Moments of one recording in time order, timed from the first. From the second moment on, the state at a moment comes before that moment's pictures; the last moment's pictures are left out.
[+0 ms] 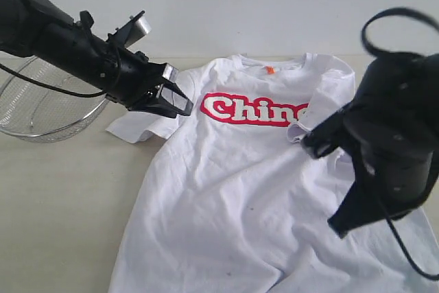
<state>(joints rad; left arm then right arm) -0.22 2.00 -1.35 -1.00 0.89 0.84 0.50 1.57 -0.83 -0.52 0.97 0.44</state>
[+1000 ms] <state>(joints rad) -0.31 2.31 -1.59 -0.78 0.83 0.67 -0.07 1.99 -1.44 0.26 0.63 -0.30</state>
